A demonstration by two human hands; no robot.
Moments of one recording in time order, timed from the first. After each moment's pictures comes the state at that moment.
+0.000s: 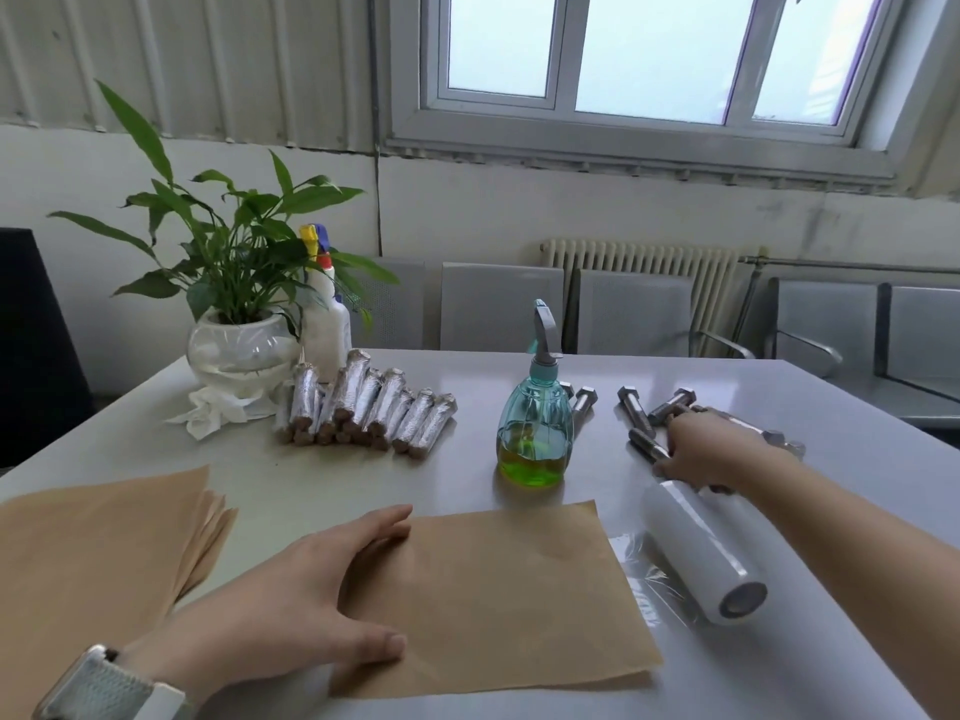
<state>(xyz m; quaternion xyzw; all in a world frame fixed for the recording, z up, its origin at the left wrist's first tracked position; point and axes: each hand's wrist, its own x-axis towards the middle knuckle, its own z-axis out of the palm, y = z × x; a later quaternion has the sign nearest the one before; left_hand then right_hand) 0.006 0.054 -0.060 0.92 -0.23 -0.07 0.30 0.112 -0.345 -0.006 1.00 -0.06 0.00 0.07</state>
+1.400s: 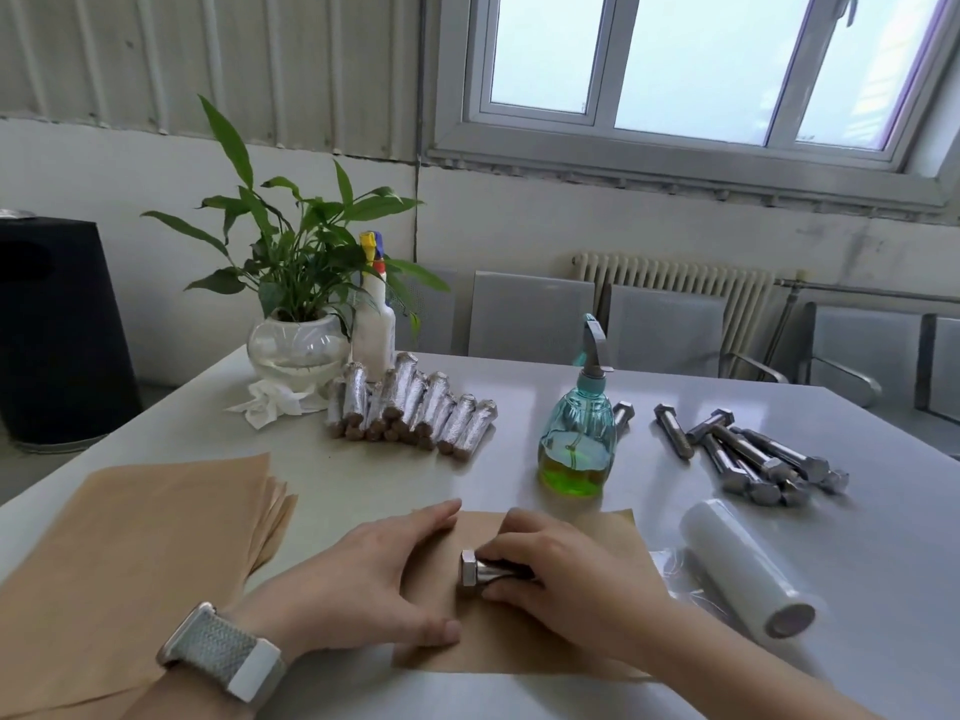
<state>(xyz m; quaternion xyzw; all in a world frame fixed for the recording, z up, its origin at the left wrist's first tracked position) 0.005 0.054 -0.058 0.93 -0.22 -0.07 0.29 0.013 -0.178 -0.051 0.91 0.38 0.08 -0.15</state>
